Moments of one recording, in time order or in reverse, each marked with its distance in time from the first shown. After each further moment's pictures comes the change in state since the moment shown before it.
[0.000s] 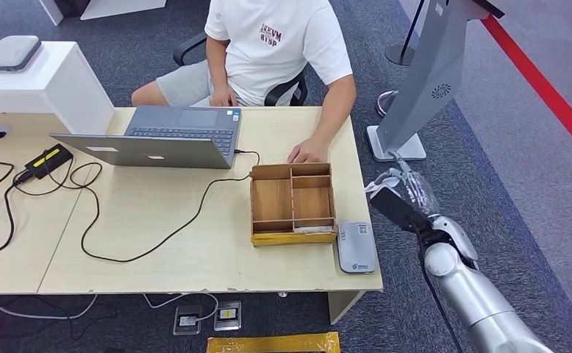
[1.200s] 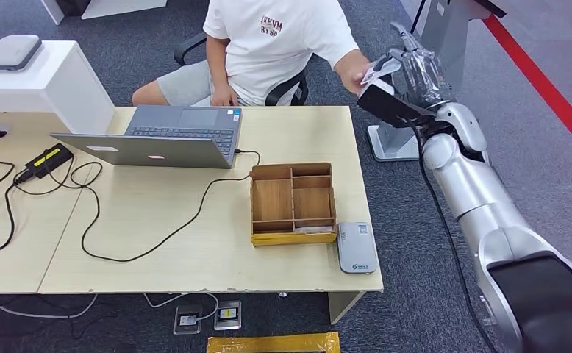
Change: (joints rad) left arm -0.010 0.014 -0.054 0.000 -0.077 -0.048 -0.046; right arm -0.553 0.129 0.036 0.352 0.254 -0.043 -0.133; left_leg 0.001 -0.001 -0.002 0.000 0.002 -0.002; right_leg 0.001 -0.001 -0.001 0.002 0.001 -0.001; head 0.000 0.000
